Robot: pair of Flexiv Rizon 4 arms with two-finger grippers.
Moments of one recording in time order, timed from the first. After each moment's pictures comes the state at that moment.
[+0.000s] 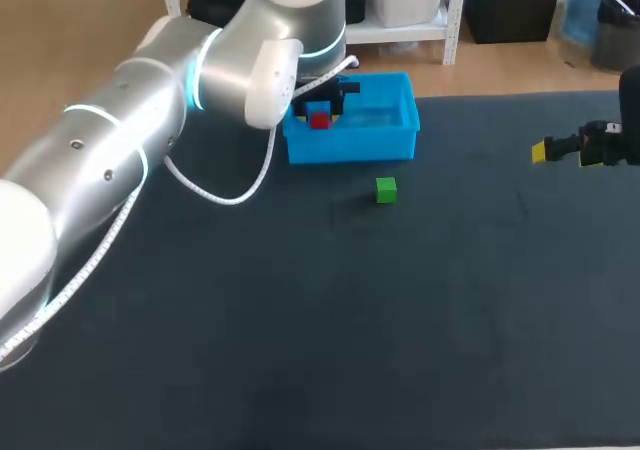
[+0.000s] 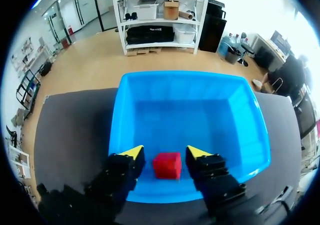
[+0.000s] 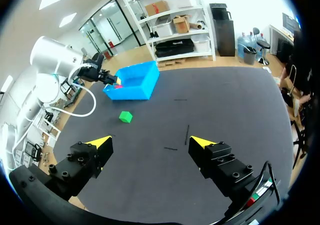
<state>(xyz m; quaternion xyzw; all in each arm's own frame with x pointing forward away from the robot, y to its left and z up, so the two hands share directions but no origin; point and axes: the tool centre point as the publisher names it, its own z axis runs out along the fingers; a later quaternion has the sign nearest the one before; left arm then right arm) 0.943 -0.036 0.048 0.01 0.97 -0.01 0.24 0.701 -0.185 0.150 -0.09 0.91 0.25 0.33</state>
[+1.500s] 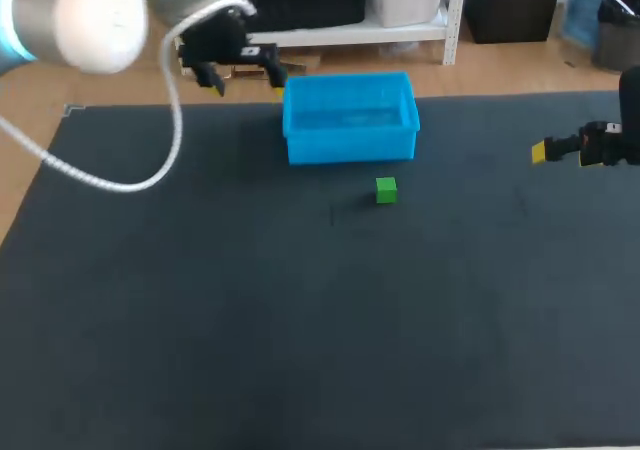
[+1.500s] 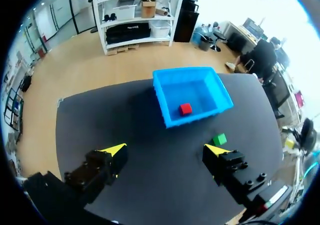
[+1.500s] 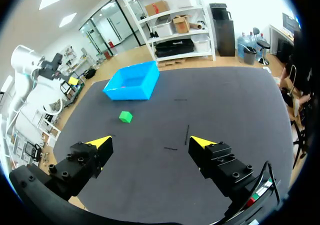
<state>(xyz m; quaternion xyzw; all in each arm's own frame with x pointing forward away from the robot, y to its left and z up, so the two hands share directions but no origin) 0.826 0.068 0.172 0.12 0.97 -0.09 0.20 0.701 -0.185 0.150 -0.09 0.91 0.25 0.33</state>
